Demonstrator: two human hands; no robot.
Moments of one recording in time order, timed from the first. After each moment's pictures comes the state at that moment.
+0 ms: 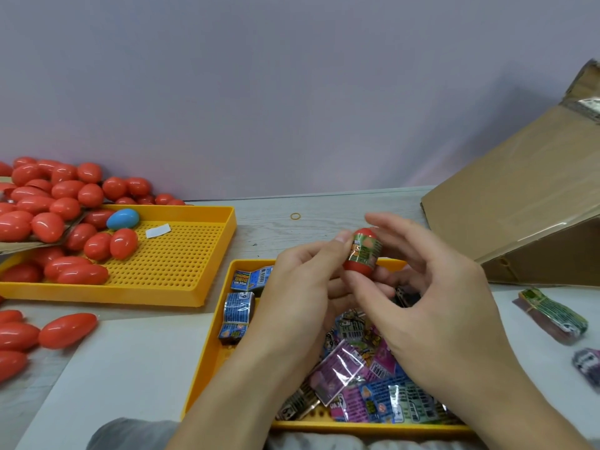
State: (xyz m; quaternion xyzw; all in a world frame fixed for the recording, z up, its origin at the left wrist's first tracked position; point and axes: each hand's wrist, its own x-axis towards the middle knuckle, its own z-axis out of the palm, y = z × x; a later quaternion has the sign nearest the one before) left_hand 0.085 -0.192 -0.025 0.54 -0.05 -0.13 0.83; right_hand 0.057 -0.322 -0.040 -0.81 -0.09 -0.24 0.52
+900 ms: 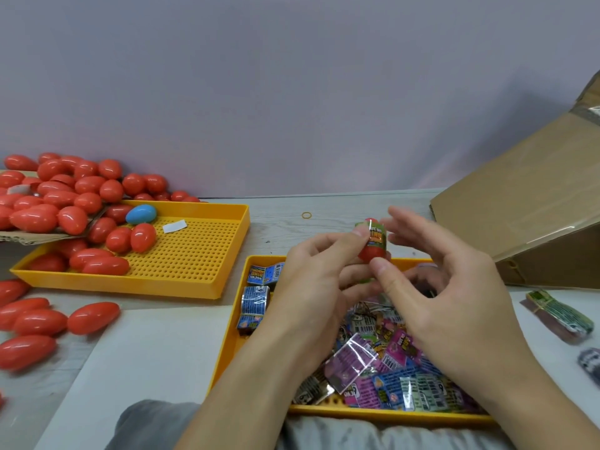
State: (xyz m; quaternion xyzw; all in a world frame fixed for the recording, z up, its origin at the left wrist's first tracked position) left_hand 0.088 -0.192 -0.023 0.49 -0.02 -0.14 0.86; right_hand 0.062 -0.328 -0.041 -0.80 -0.09 -0.22 0.55
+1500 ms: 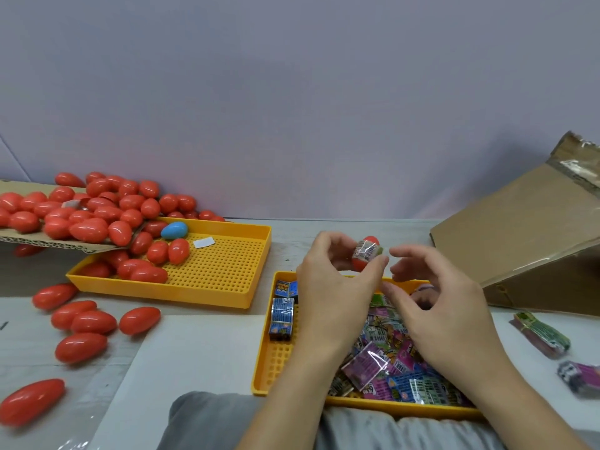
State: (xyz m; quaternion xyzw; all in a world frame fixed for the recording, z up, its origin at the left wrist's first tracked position) left_hand 0.086 -0.187 -0.027 0.72 -0.06 0.14 0.68; right_hand 0.060 -0.321 -0.036 -0.84 -0.06 -0.24 0.48
